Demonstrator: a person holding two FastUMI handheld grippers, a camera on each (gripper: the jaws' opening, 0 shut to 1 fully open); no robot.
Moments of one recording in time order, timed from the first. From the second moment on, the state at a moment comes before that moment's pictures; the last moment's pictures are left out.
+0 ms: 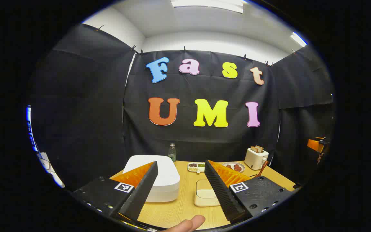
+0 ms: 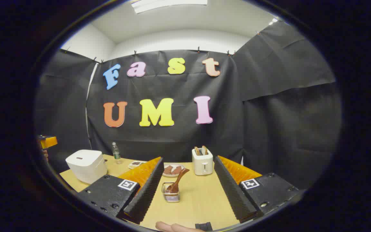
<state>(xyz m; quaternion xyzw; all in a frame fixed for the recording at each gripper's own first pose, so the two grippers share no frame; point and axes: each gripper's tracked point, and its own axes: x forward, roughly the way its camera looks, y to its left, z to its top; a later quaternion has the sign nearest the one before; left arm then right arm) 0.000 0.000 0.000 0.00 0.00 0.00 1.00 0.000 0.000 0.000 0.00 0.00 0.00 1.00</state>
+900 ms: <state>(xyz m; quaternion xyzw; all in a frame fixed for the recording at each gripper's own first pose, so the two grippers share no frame) 0.040 0.035 -0.016 0.03 0.02 0.03 1.00 0.015 0.006 -0.018 0.00 -0.02 0.00 1.00</state>
